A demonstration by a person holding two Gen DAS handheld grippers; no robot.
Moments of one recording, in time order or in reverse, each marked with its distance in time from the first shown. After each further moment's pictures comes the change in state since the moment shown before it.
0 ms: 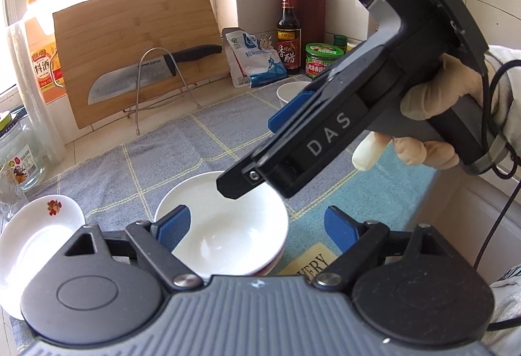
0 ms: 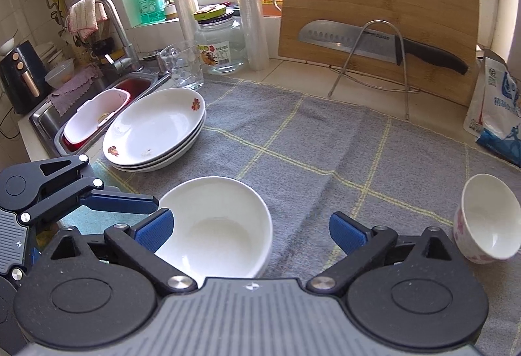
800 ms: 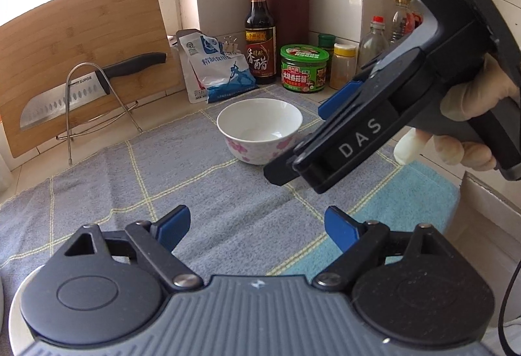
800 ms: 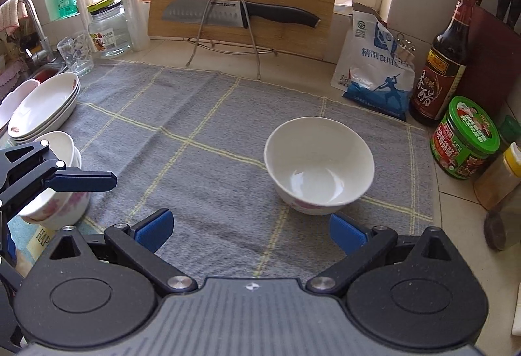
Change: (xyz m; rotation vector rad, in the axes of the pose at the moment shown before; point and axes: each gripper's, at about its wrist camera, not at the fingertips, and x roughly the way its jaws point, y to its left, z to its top) left arm 0.116 -0.083 0.062 -0.025 0.000 0.026; right arm -0.039 -0.148 -0.042 0.049 0.051 -0.213
